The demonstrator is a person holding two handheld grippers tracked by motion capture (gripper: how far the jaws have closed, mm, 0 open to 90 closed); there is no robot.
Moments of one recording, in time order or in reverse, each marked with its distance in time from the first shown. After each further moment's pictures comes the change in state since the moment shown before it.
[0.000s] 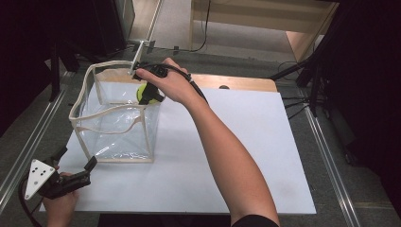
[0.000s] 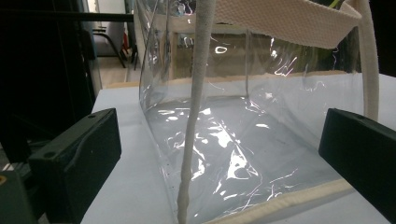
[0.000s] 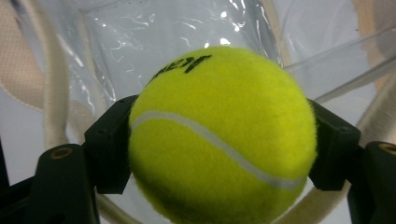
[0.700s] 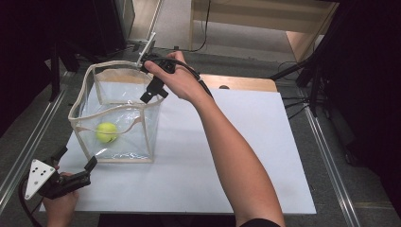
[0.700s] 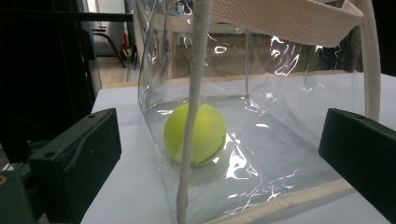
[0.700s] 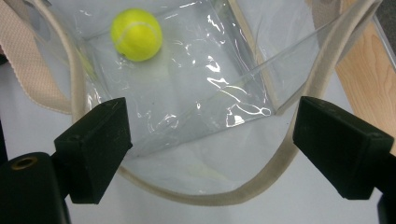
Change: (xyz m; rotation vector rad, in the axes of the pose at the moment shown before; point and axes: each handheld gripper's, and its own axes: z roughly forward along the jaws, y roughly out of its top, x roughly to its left) left arm 0.000 0.000 0.000 0.002 -0.003 0.004; right arm 0.001 -0.016 -0.030 -0.105 -0.035 0.059
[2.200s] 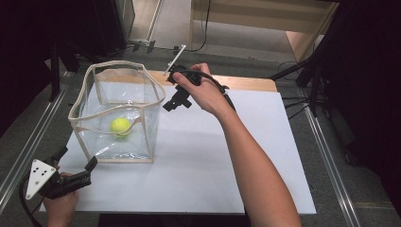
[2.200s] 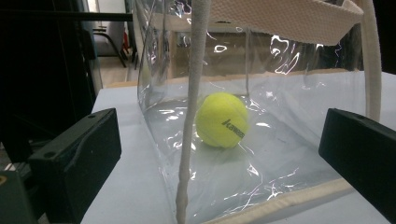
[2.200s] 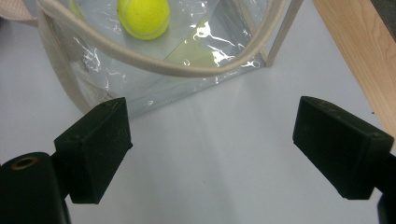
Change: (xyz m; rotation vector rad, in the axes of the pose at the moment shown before) left arm -0.001 0.000 0.000 0.002 0.003 0.004; right arm -0.005 -0.068 -0.012 -0.018 -0.032 0.065
